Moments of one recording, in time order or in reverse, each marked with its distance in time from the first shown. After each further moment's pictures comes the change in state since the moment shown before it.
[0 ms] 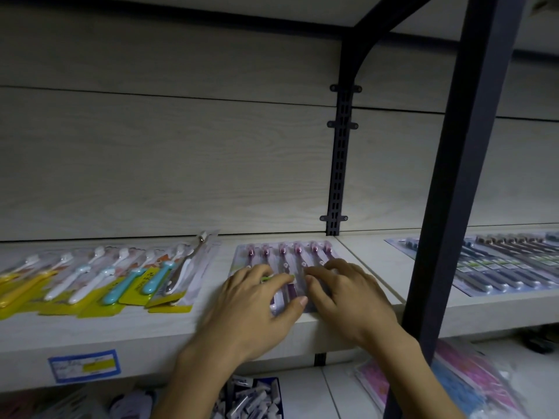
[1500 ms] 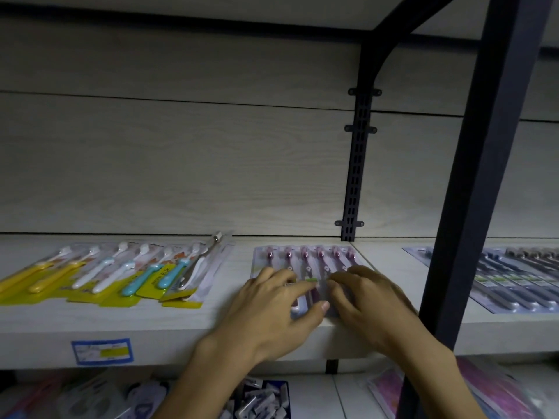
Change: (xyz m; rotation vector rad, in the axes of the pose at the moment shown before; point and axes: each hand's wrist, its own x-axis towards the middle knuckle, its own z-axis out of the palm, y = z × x) left_hand 0.004 0.020 -0.006 0.049 -0.074 0.039; right_hand -0.005 0.010 -0.023 0.050 -0.033 -0.035
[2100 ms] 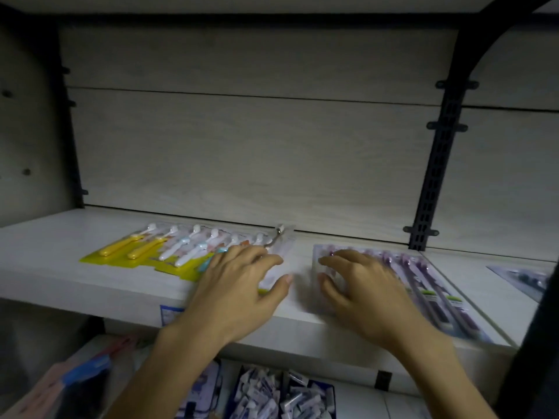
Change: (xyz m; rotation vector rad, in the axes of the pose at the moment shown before) left_hand -0.058 -0.073 -0.045 0.201 0.228 -0.265; right_hand 0.032 -0.080 0.019 0.020 -0.043 -0.237
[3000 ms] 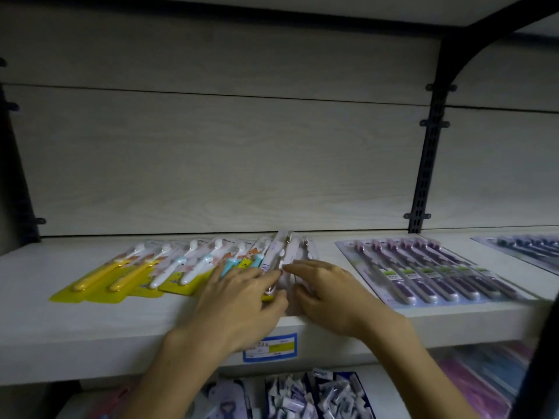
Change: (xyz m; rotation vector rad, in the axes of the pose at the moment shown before) left_hand 0.006 -0.121 -0.023 -0.063 -0.309 0.133; right_hand 0.058 -0.130 0.062 0.089 -0.137 0.117
